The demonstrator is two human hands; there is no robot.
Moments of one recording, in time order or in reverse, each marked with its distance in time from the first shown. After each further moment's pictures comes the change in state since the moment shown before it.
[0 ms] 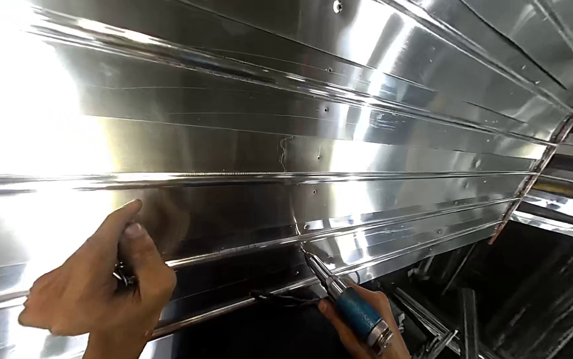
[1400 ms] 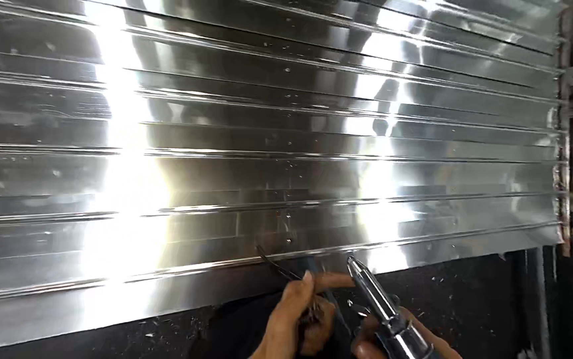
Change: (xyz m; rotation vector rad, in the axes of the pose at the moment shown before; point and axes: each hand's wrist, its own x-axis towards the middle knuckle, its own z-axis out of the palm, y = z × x) left_hand -0.150 0.202 -0.060 -1.735 -1.101 -0.698; right_hand -0.158 0.049 -0.026 0.519 0.160 -0.354
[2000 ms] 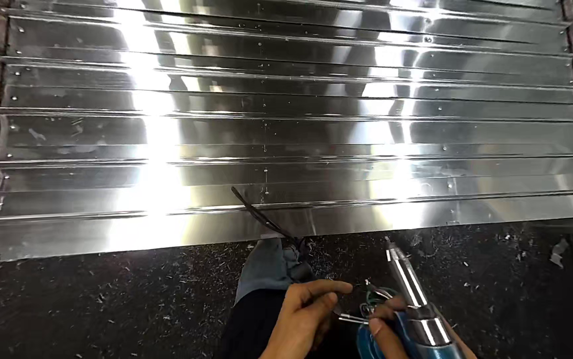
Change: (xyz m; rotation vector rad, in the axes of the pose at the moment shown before) left_hand -0.047 -0.148 0.060 0.451 0.247 -0.048; right_hand -0.119 0.111 -0.047 0.175 0.316 -0.106
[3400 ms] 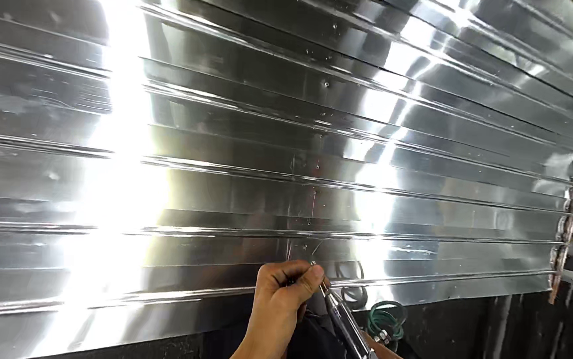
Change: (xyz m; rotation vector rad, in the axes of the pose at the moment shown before) left_hand 0.119 0.180 -0.165 -0.320 0.315 0.062; right_hand 0.163 -0.084 0.171 -0.409 -0.350 -0.150
